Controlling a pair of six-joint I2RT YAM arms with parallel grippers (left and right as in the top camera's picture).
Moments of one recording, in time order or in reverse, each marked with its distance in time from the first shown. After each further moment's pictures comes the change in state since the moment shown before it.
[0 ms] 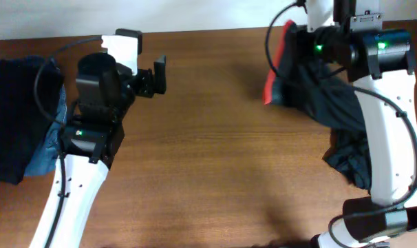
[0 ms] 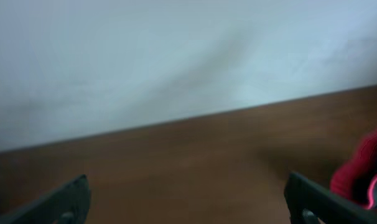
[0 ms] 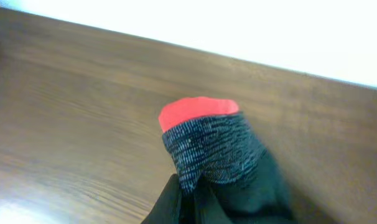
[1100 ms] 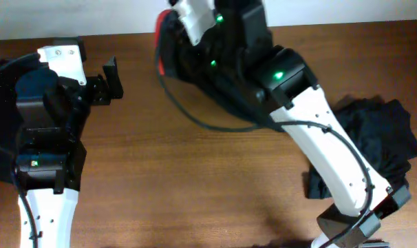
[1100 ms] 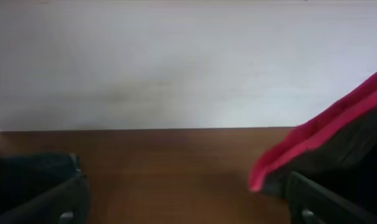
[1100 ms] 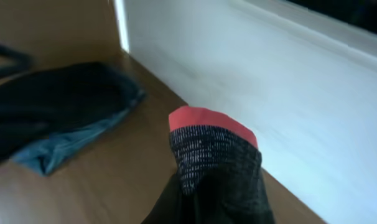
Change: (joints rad) left arm 0.217 -0.160 0.000 -0.101 0.008 0.000; right arm 0.502 0.068 0.018 0.448 0.007 -0.091
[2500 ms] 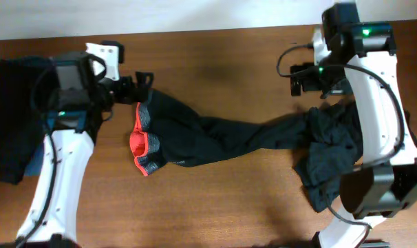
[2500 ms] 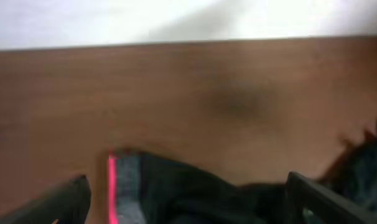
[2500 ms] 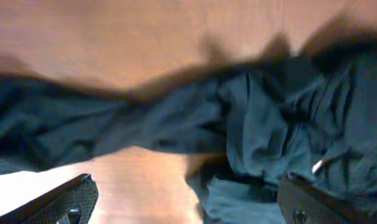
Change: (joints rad) left arm -0.013 0.333 0.000 -0.028 0.346 0.000; right arm -0.623 0.082 -0.159 -0.801 0.170 0.264
